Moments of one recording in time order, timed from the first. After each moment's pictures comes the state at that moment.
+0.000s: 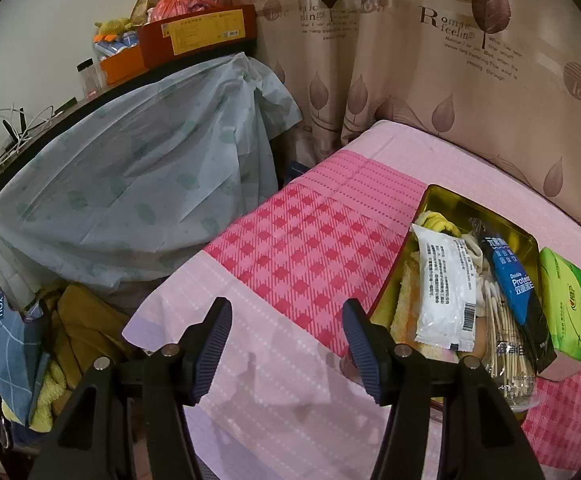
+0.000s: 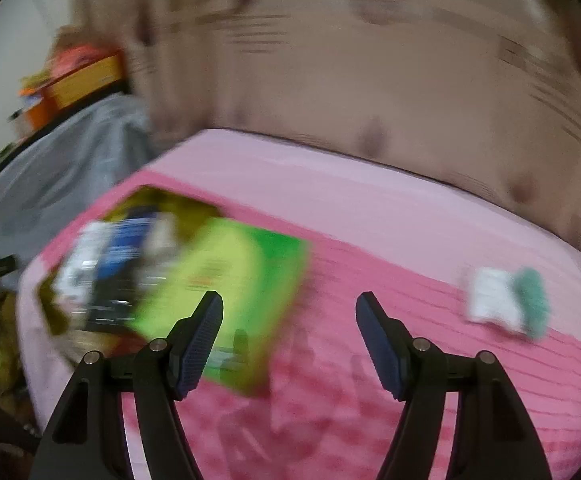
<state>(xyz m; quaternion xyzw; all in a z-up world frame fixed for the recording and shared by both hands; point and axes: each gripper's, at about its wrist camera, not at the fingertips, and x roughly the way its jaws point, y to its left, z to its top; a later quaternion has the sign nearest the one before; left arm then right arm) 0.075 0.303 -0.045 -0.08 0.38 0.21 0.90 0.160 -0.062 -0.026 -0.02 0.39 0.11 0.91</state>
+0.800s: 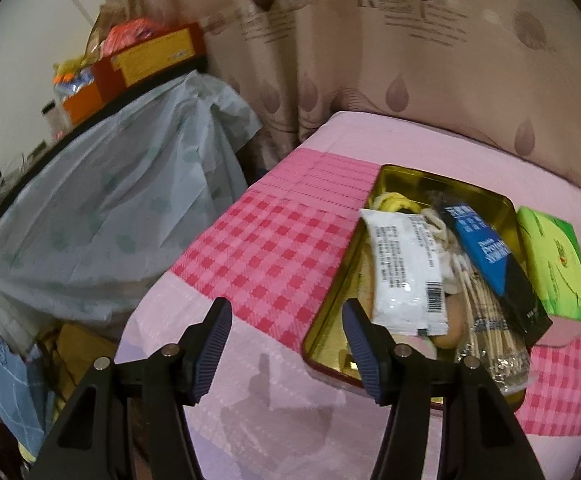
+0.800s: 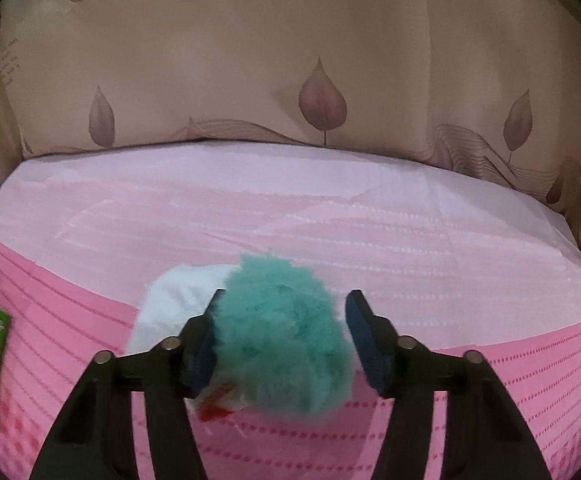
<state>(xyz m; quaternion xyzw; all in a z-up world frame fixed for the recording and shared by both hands) 0.088 0.255 -0.051 0.01 0.38 0.16 0.91 0.252 -0.271 -0.097 0.02 0.43 -0.08 0.90</state>
